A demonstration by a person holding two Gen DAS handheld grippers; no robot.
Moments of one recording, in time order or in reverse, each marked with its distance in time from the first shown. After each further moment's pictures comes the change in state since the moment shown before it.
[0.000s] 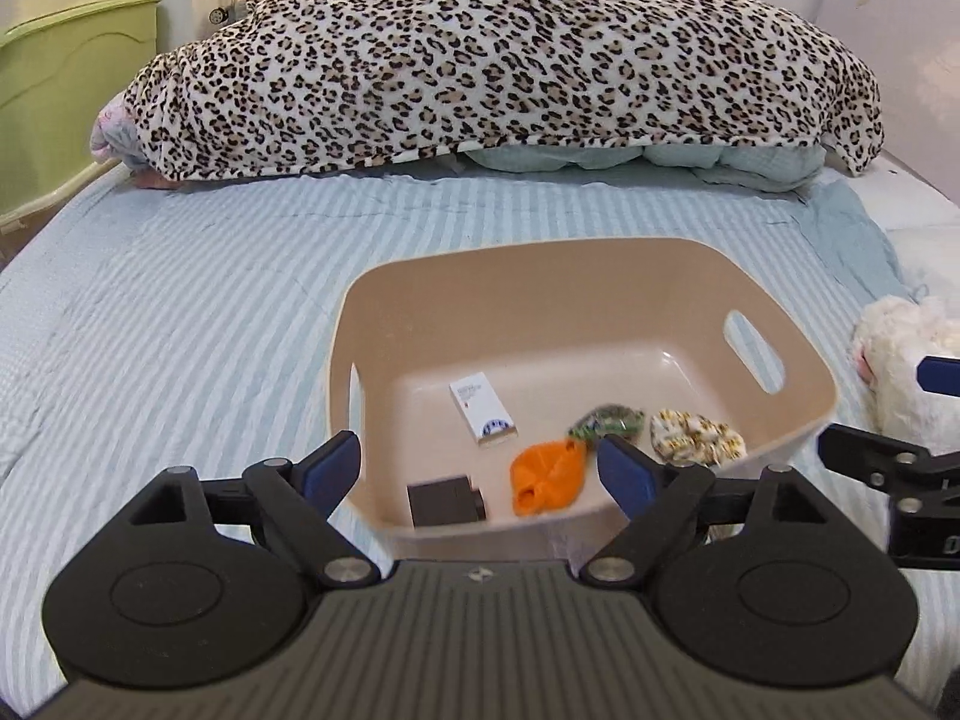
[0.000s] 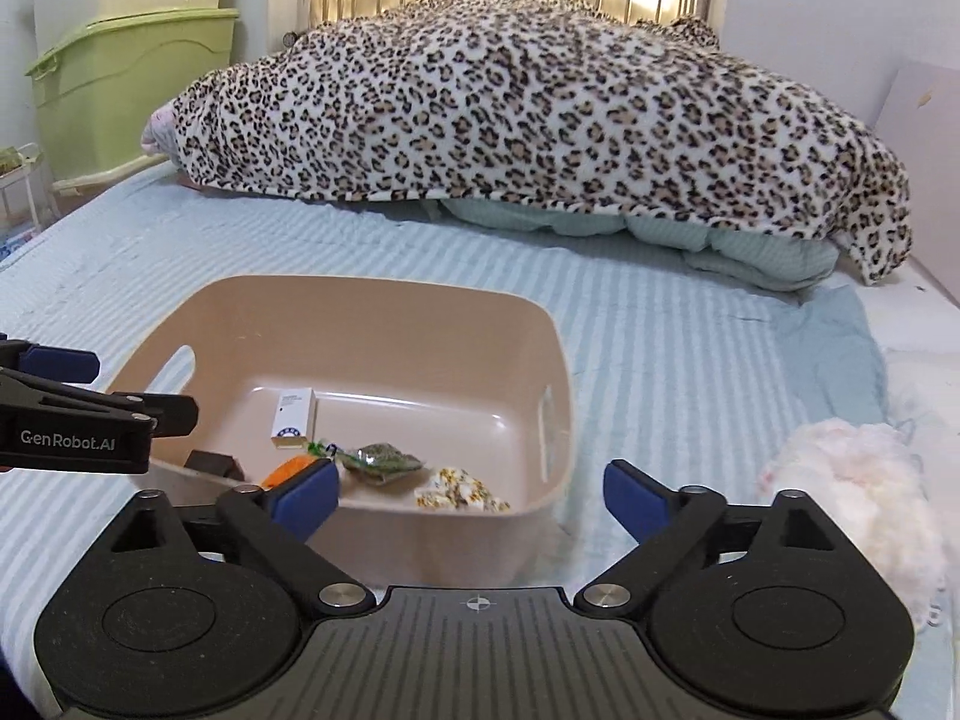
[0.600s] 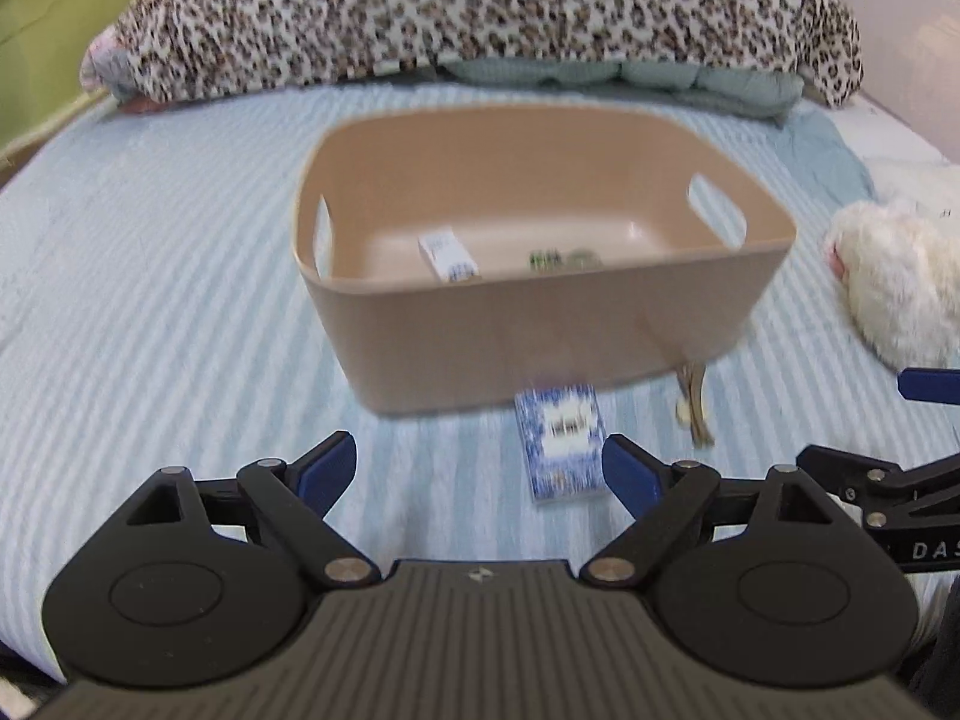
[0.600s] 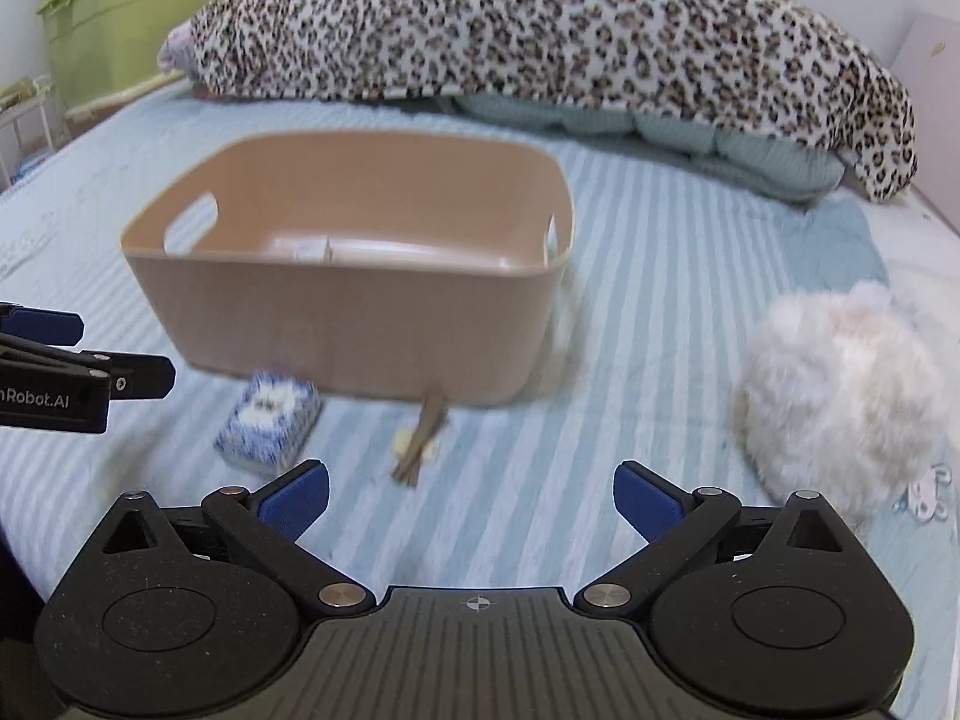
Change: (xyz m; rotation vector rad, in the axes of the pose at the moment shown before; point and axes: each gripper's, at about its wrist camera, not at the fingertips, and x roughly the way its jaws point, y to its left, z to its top) left arm -0.003 -0.013 -0.075 -0.006 0.131 -0.038; right arm 0.000 0.001 -0.077 -0.025 0.177 0.017
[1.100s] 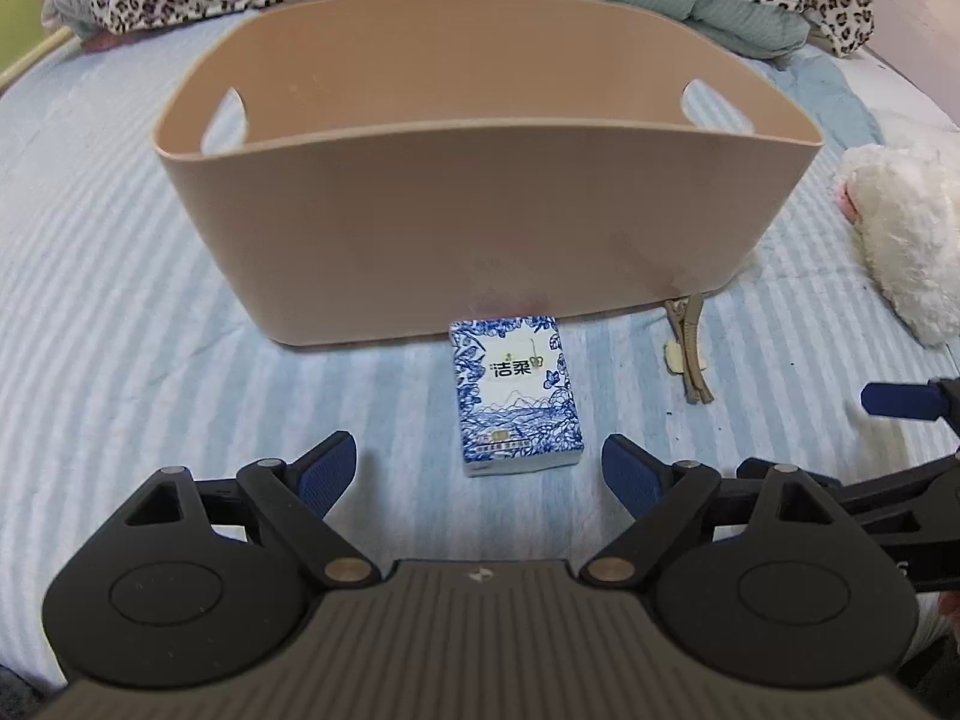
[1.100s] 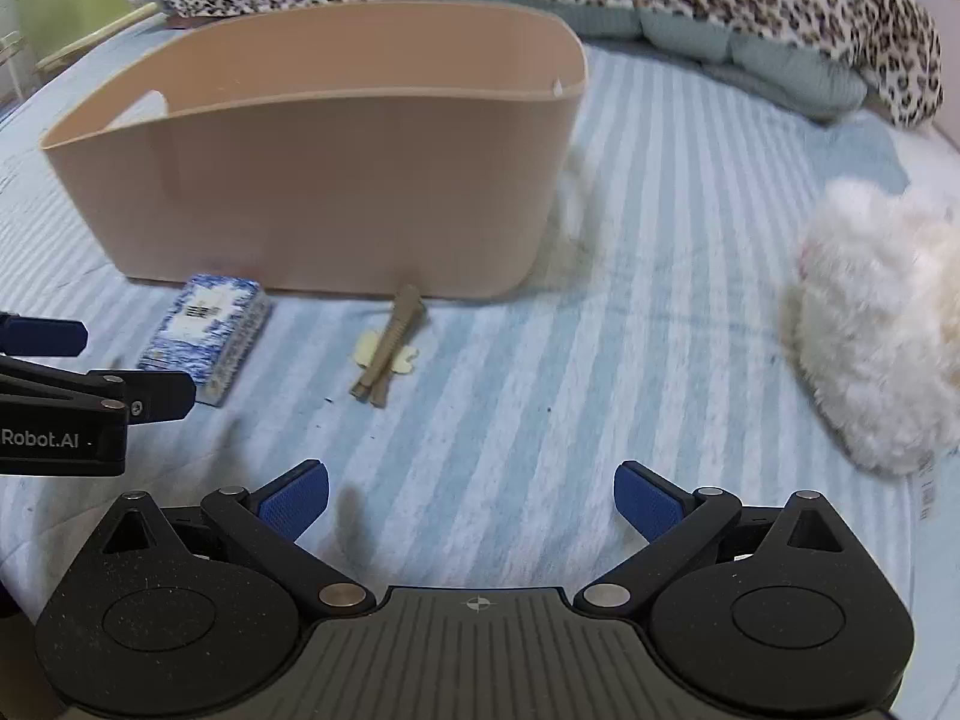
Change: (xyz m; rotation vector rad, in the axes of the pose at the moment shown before) left arm 0.061 -0.023 -0.014 -0.023 0.109 -0.037; right arm 0.061 -0.007 -0.019 0.034 0.153 0.010
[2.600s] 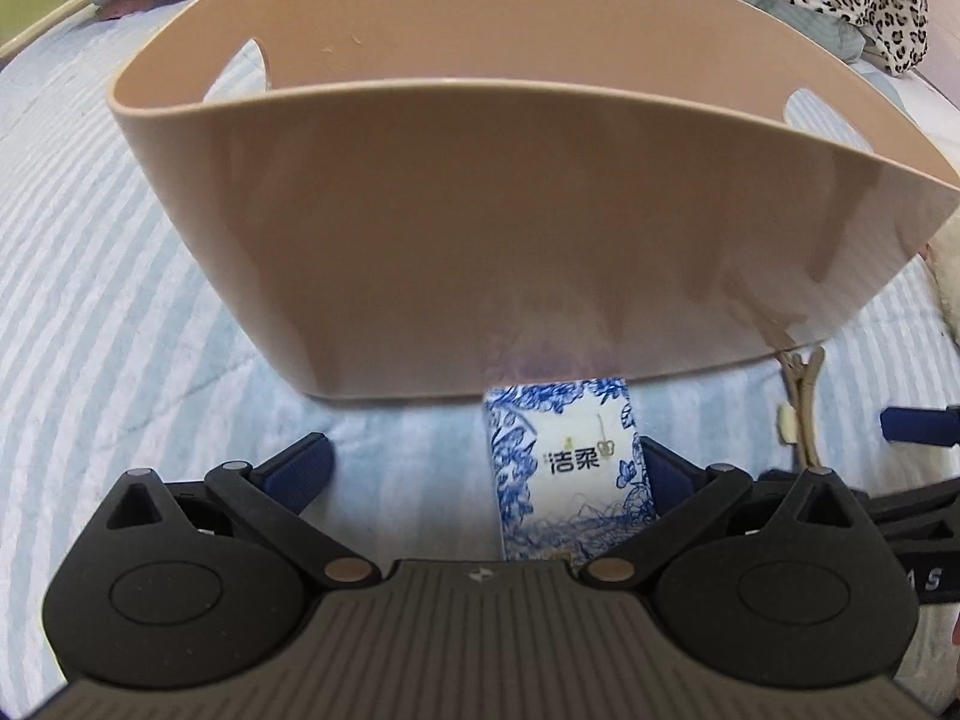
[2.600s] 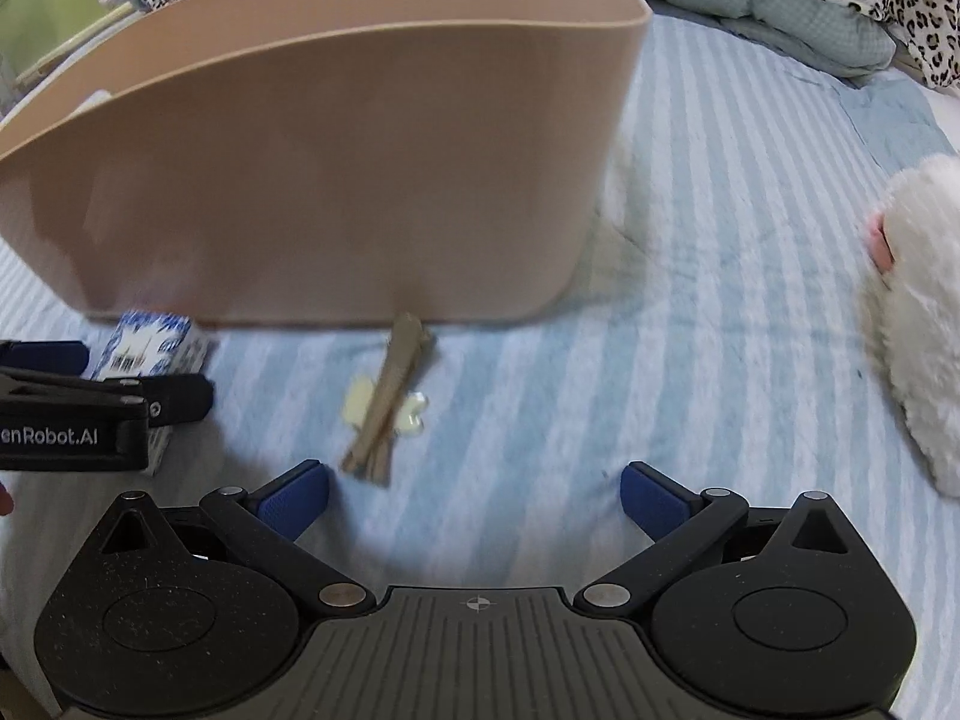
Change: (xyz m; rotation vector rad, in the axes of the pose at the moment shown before) left arm 0.040 0.037 0.021 -0.048 0.002 0.023; right arm 0.023 0.026 0.012 0.046 0.020 0.032
